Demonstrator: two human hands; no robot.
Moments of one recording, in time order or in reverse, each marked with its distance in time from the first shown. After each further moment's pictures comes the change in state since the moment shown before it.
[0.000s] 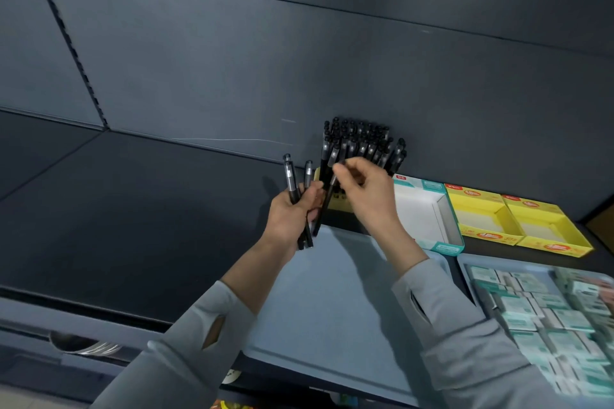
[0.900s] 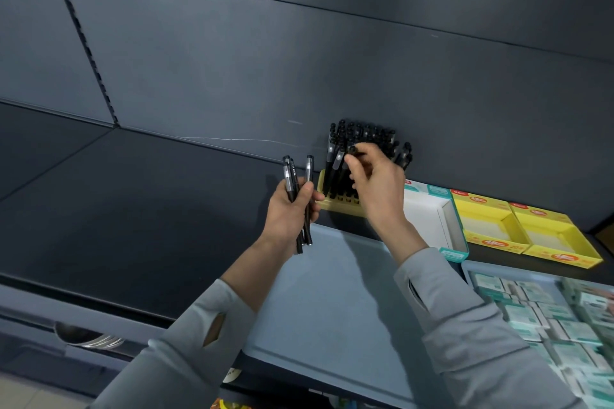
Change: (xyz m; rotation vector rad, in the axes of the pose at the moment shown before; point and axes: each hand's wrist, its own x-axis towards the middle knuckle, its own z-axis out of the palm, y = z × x) left_hand -0.002 0.006 -0.003 -0.047 0.058 0.081; right_hand 0.017 0.001 -0.001 -0.151 0.136 -0.104
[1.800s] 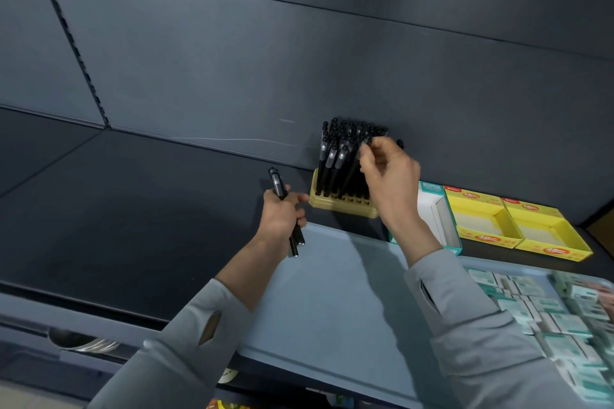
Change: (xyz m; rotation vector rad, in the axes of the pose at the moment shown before) left_hand 0.007 -0.004 -0.001 -0.042 0.077 -0.185; right_hand 0.004 0.002 -0.026 0.022 0.100 -0.017
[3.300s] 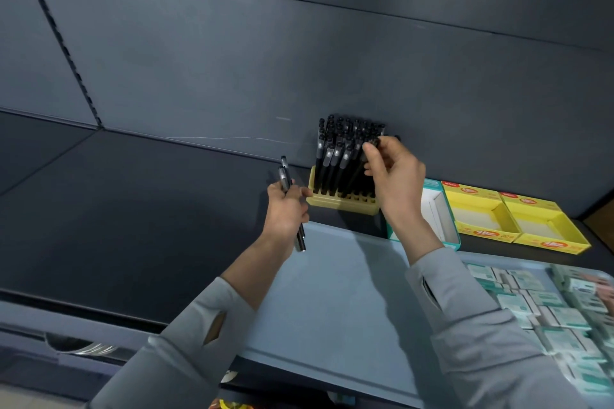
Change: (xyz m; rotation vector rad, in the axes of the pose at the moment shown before) left_hand 0.000 -0.003 0.011 0.071 -0.025 0.077; right_hand 0.001 0.017 -0.001 0.064 0.012 0.083
